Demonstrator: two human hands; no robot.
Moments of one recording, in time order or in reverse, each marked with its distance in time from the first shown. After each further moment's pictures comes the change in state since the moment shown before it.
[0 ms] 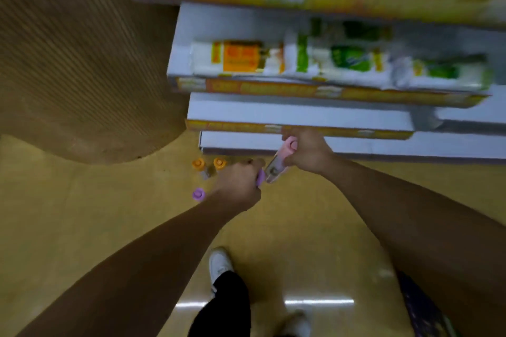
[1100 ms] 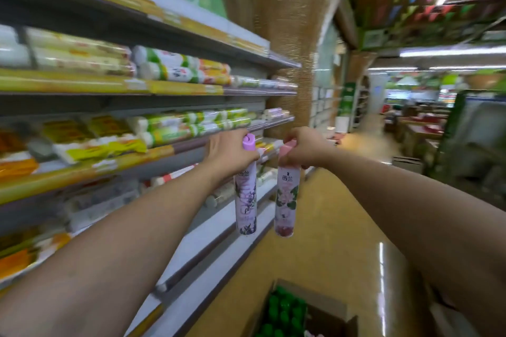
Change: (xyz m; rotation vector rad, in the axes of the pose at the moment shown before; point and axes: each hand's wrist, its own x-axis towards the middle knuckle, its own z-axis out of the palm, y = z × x) left_hand -0.185 0.746 -0.185 -0.096 0.411 1.131; right_hand -0.678 0.149 -0.476 -0.022 1.096 0.565
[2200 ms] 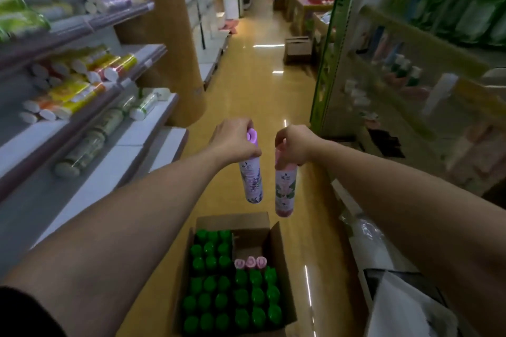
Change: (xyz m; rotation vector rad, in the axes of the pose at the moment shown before) left_hand 0.138 0.146 0.448 -0.191 -0.705 0.215; right_hand 0.079 0.412 0.068 -0.099 -0.278 0.624
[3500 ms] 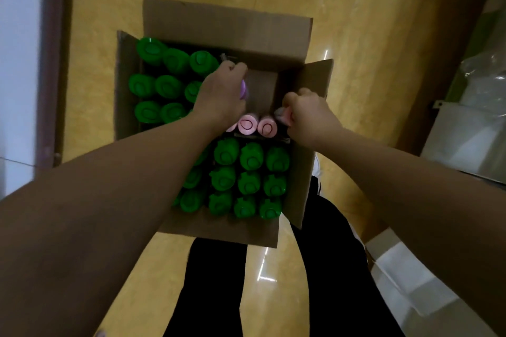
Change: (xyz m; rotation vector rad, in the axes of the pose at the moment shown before) left_hand 0.075 -0.326 0.562 0.003 -0.457 -0.337; right_hand 0.273 0.247 0.525 -0.075 -0.572 -0.045
